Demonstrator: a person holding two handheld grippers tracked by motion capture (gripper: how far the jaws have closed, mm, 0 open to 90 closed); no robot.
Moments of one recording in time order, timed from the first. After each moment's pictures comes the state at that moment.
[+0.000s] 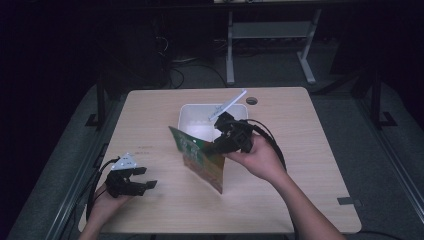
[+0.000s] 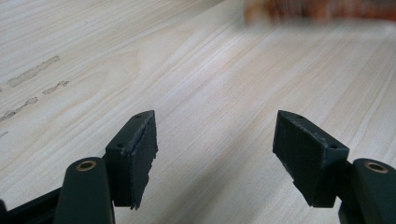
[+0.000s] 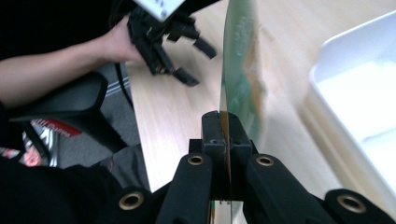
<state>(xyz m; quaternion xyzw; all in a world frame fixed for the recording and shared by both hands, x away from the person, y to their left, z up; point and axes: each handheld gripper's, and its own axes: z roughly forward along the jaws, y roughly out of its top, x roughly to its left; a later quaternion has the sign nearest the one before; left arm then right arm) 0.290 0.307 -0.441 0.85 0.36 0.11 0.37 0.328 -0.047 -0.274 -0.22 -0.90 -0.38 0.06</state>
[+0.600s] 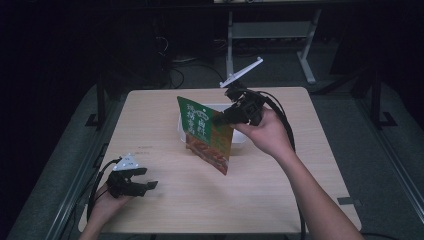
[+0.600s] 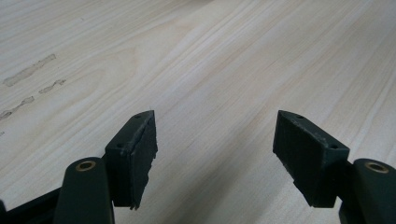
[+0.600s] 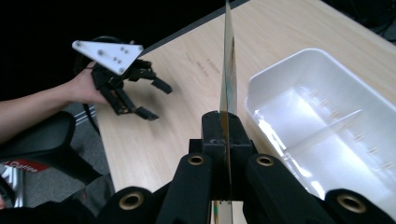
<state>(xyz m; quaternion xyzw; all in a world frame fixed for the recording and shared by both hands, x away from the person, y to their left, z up) 0.290 0.304 -0.443 0.86 0.35 0.11 0.35 0.361 -0.067 -0.228 -0.27 -0.88 -0.40 0.00</state>
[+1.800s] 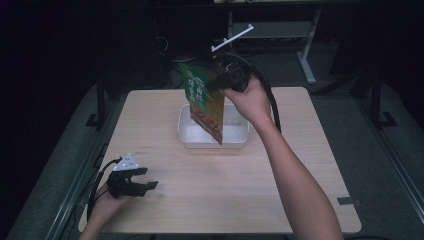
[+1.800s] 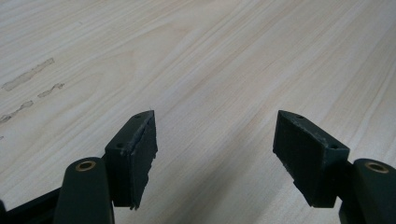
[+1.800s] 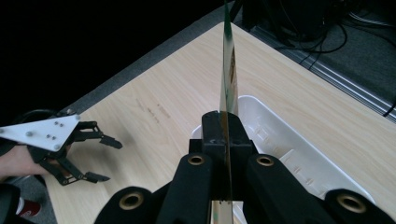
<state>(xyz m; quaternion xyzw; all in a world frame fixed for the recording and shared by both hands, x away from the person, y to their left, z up) 0.290 0.303 -0.441 0.86 0.34 0.11 0.36 0.425 -0.047 -0.200 -0.35 -0.84 -0.41 -0.06</state>
